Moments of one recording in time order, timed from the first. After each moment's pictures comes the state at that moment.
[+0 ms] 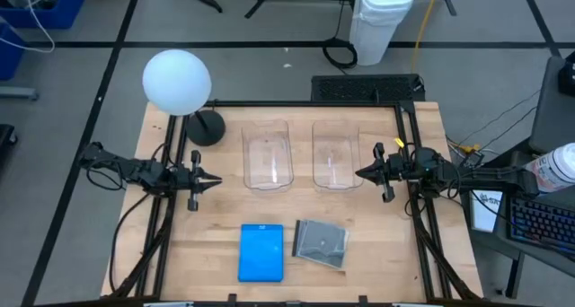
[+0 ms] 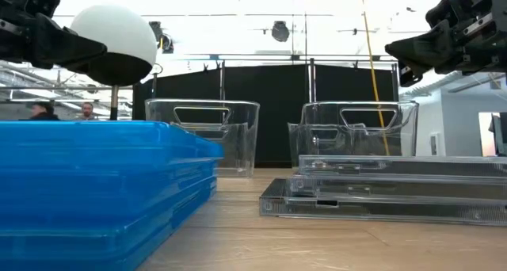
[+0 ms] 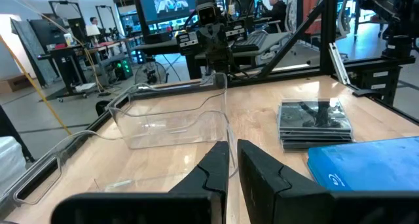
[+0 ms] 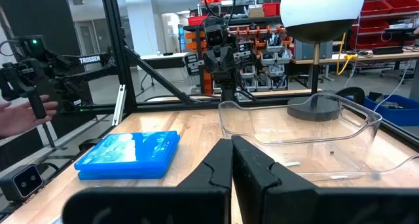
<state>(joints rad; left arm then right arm) -0.35 0.04 0.05 -0.05 -0.37 0.12 -0.15 0.30 0.01 0.34 -0.24 0.10</state>
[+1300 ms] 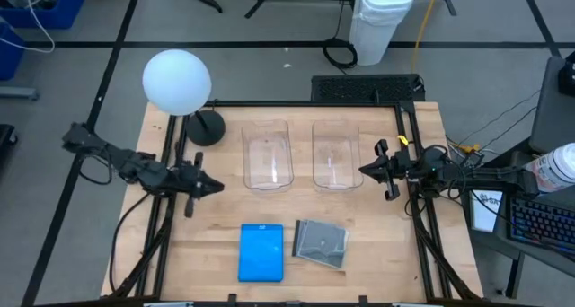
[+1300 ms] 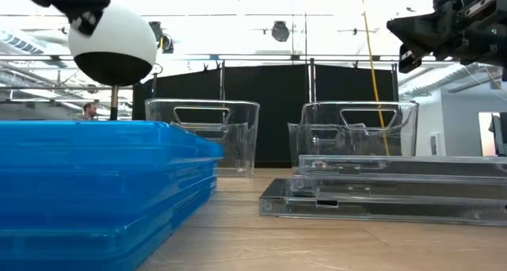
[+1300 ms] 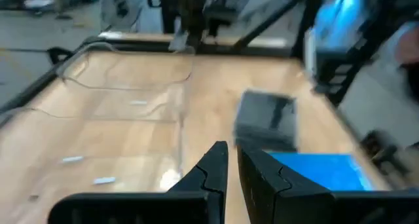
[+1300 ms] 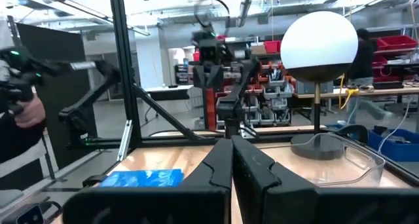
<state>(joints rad) -0.47 0.60 0.54 -0.27 -0.40 -0.21 -0.15 0.30 0.01 0.49 -0.24 0.13</state>
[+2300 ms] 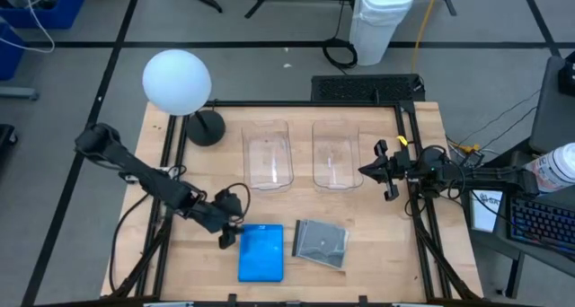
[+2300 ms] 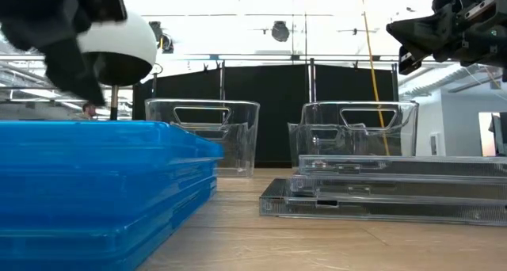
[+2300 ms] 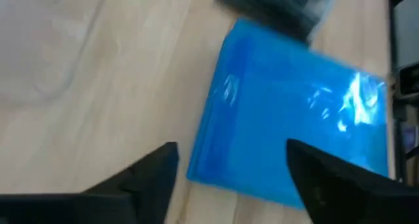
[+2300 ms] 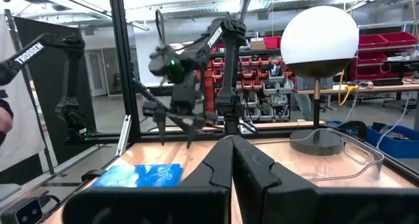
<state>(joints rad) -0.53 1.29 0.67 -0.26 -0.22 -0.80 -0.15 0.31 0.01 0.48 -0.24 0.12</state>
